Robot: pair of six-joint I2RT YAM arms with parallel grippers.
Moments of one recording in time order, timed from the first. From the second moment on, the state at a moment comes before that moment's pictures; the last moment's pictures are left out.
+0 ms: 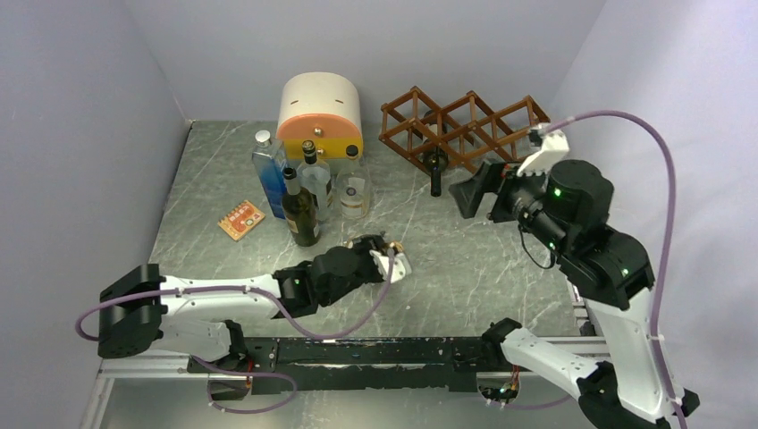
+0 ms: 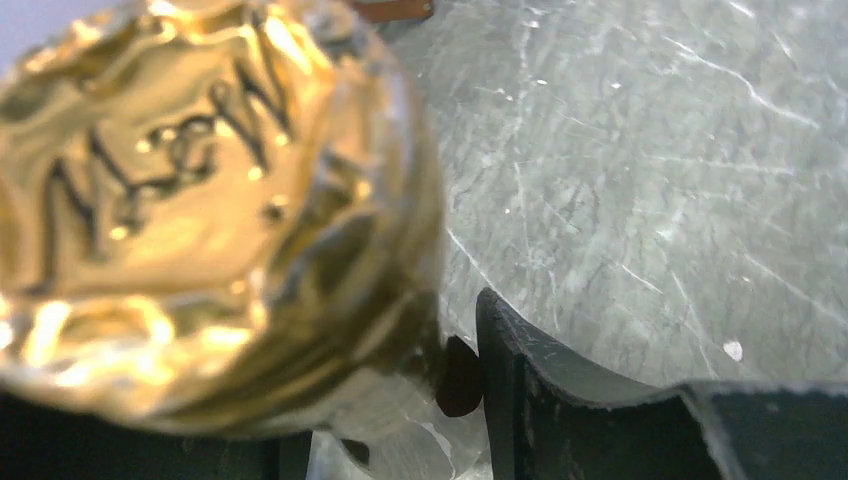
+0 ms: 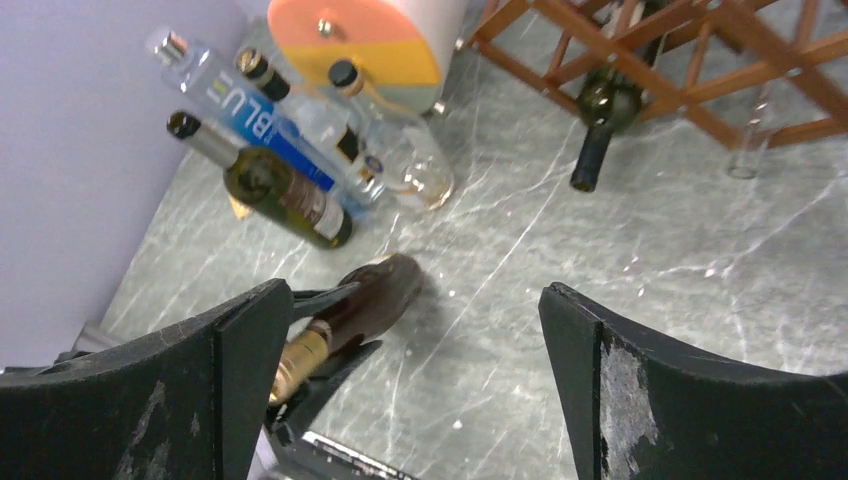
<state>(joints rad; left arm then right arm) -1.28 1.29 0.71 0.38 -0.39 0.52 0.56 0.93 1.58 -0.98 0.09 0.36</state>
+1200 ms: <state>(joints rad) -0.67 1.27 0.91 0.07 -0.04 0.07 0.56 0.96 1.35 -0.86 0.20 0.36</state>
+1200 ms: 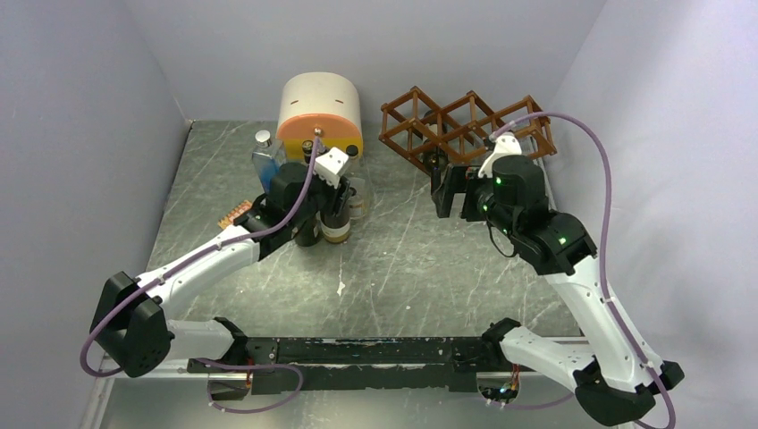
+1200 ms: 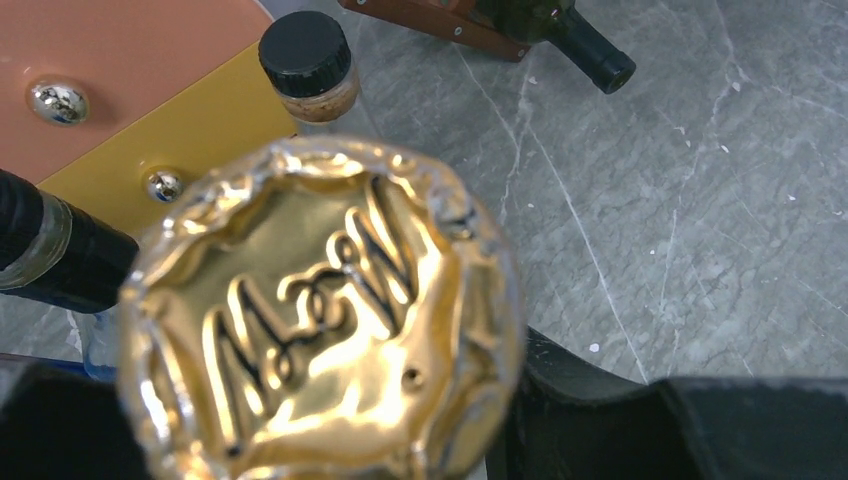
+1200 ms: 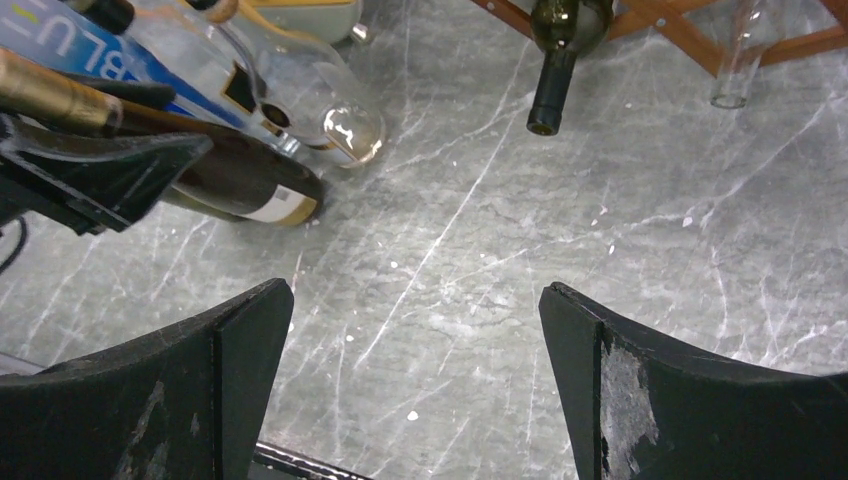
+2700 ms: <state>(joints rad) -0.71 0.99 0.91 0.37 0.39 0.11 0.39 1.14 0.97 -0.49 0.12 0.39</state>
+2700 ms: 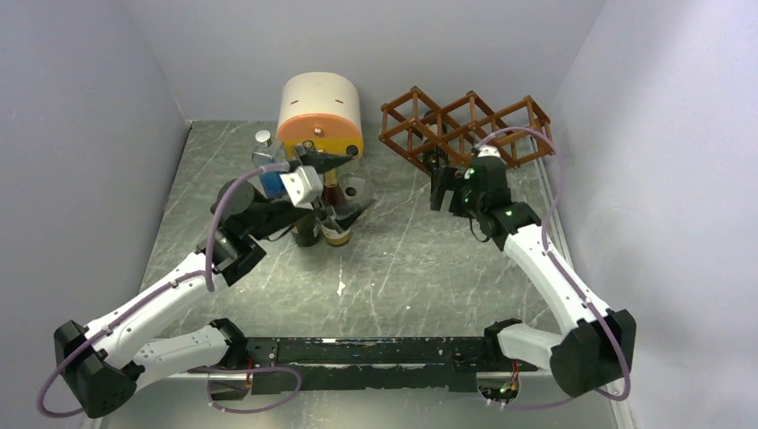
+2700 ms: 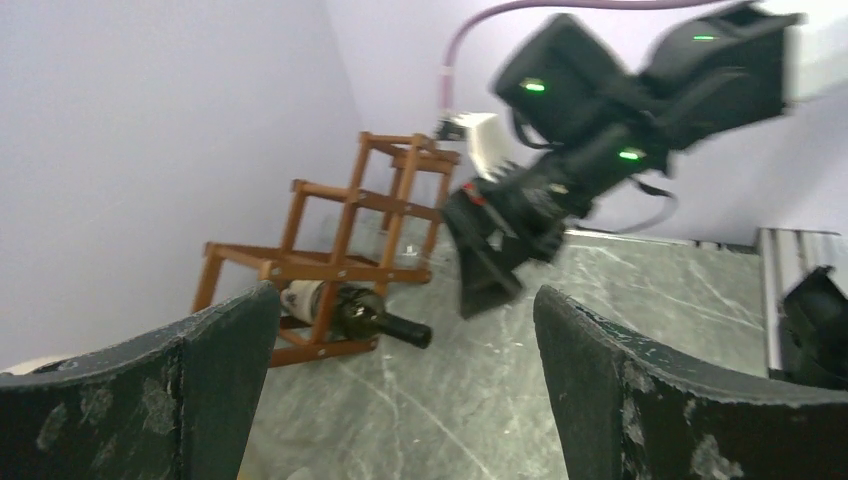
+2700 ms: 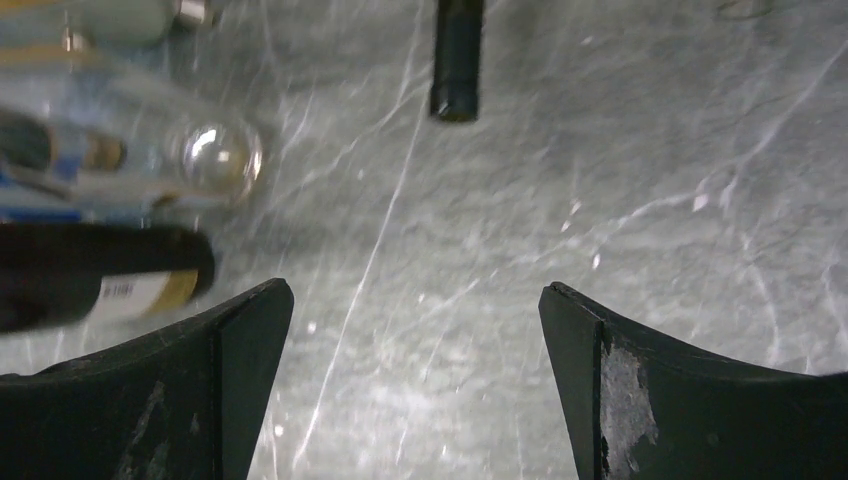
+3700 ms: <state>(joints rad) -1.04 1.15 0.85 0.33 0.14 0.38 0.21 1.80 1.06 0.13 0.02 0.35</state>
